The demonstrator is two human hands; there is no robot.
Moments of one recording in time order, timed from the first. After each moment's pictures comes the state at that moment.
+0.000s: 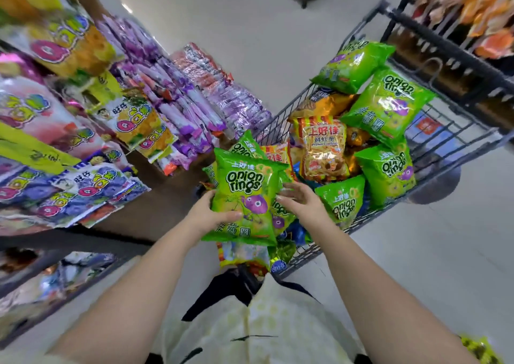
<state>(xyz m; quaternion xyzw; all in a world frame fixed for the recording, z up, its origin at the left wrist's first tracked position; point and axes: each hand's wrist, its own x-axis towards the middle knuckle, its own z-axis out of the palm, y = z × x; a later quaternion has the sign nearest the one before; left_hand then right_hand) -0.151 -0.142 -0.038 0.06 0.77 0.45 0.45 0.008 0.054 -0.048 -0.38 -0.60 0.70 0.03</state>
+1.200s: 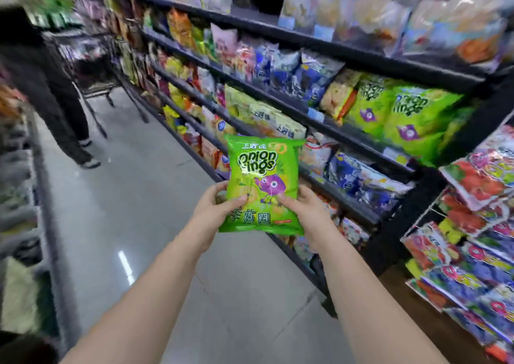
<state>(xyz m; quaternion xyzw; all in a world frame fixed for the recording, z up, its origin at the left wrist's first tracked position) 0.089 -0.738 0.121 -0.33 0.56 0.71 -0.25 -0.066 -0.603 0.123 0.23 -0.60 0.67 -0.37</state>
